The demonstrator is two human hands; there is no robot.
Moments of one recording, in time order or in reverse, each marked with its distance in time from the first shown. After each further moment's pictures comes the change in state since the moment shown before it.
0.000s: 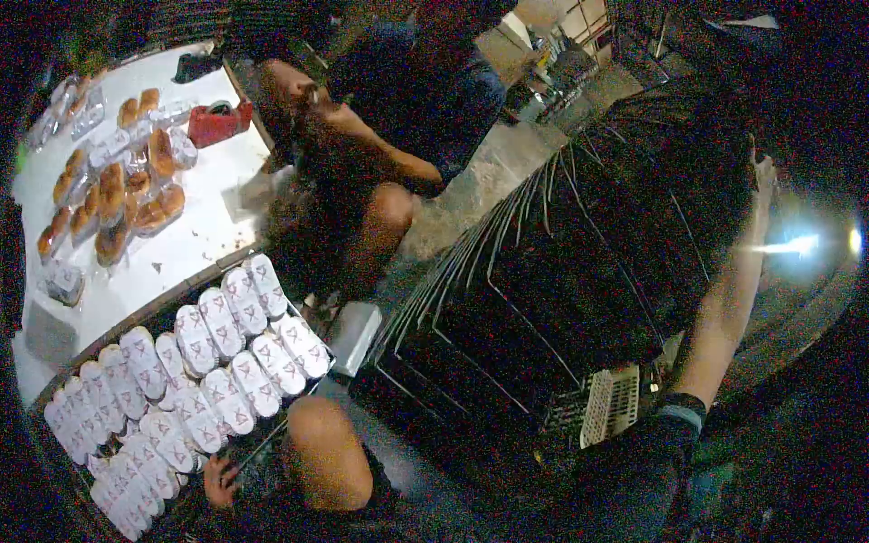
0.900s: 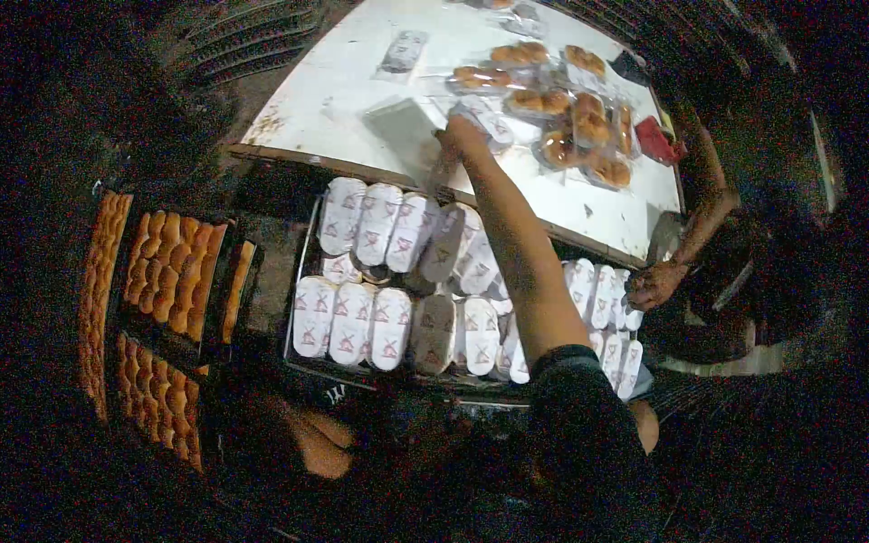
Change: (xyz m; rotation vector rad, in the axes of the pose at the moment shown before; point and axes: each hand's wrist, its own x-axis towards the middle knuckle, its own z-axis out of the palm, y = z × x) left_hand -0.100 -0.001 -0.041 0.377 0.265 0.417; right_hand -0.624 -0.780 -0.561 1.561 -0.965 -1.234
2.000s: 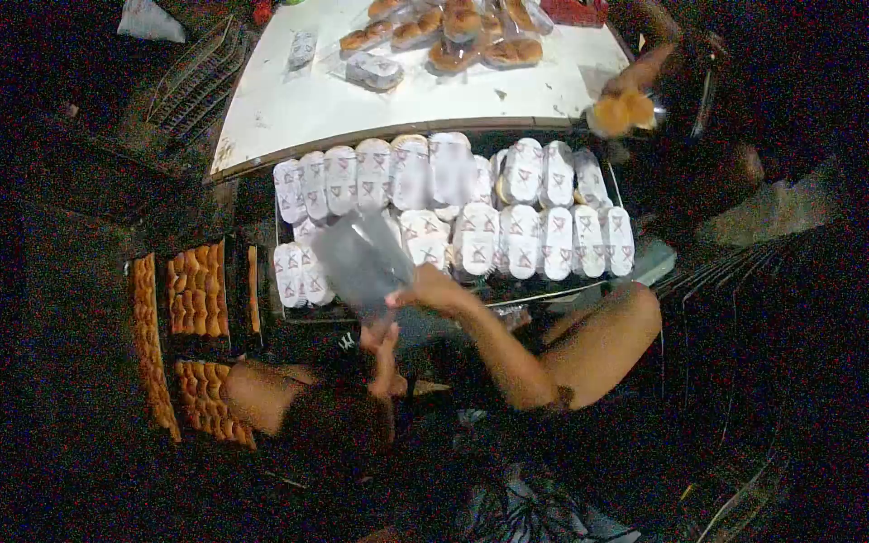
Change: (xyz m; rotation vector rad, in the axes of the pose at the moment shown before) left_hand -0.006 -0.008 0.004 -0.345 0.393 0.058; right_hand -0.408 -0.015 -0.031 1.325 -0.592 0.258
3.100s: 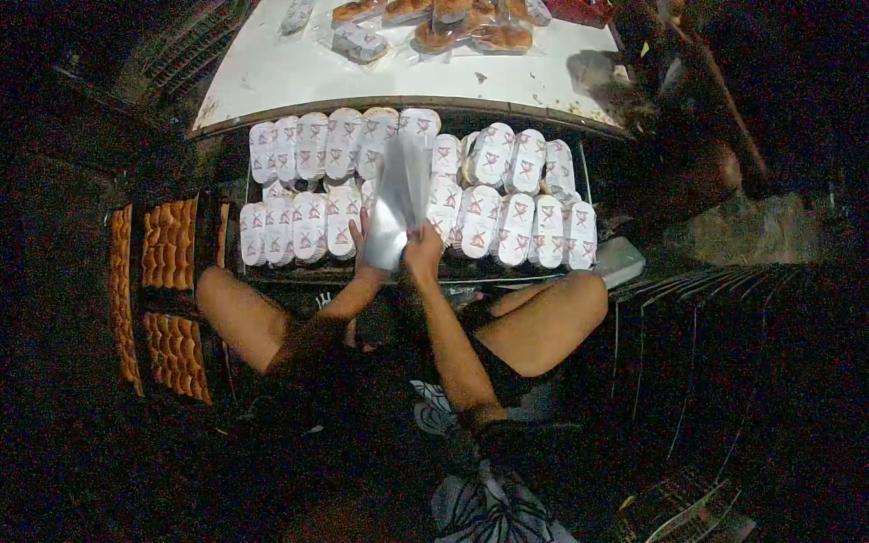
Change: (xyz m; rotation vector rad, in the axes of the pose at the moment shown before) left_hand 0.104 -0.050 0.078 1.488 -0.169 0.797; right_hand 0.011 0.076 -0.023 -0.074 0.931 -0.227
